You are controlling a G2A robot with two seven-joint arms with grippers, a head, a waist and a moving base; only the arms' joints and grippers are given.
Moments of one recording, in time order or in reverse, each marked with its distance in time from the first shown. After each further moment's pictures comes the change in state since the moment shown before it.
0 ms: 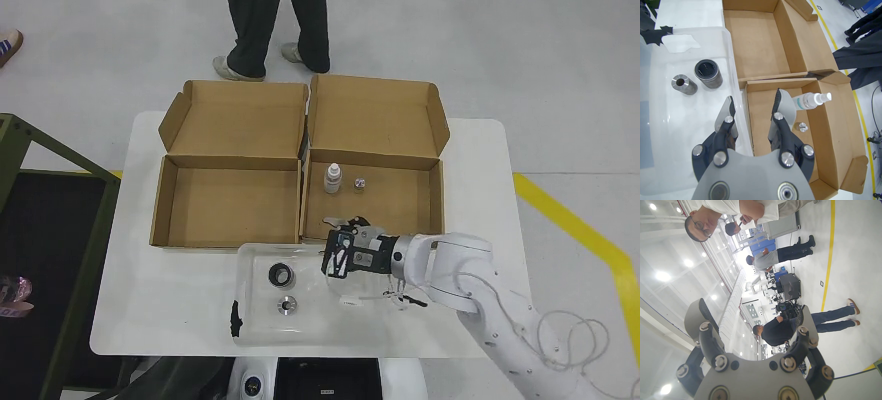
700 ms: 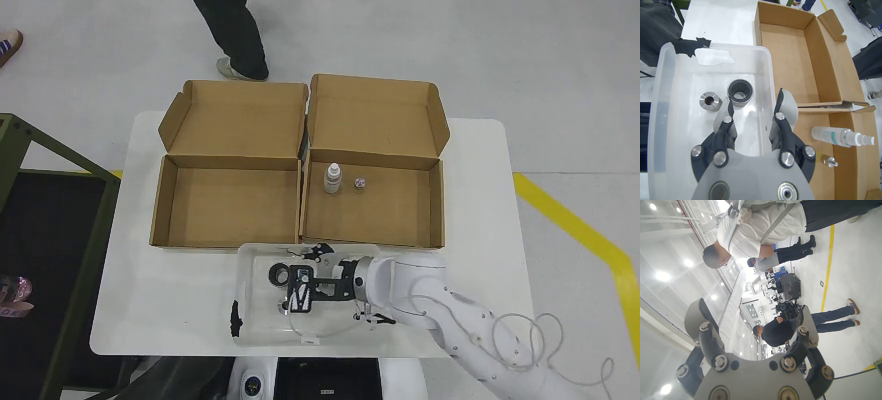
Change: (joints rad) left arm 0.000 0.000 0.000 0.000 0.000 0.000 0.000; right arm 0.062 -0.049 -0.221 0.079 -0.079 0.032 -0.060
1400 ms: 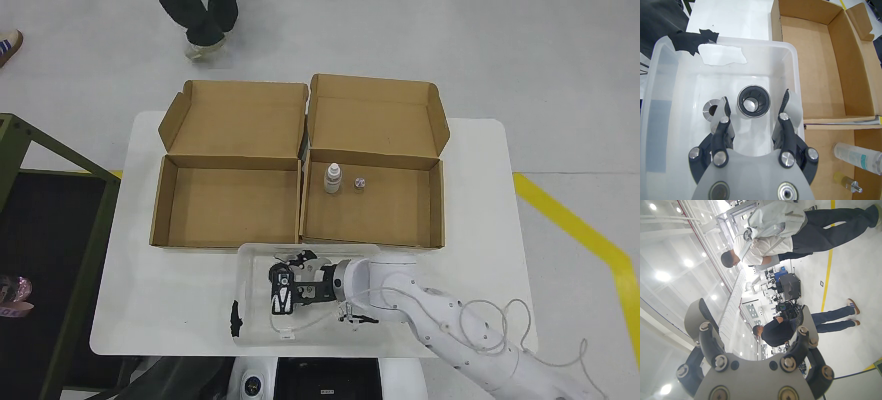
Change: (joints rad) left arm 0.000 0.000 0.000 0.000 0.000 0.000 0.000; right arm 0.085 -0.059 -0.121 0.154 0.013 0.022 -0.019
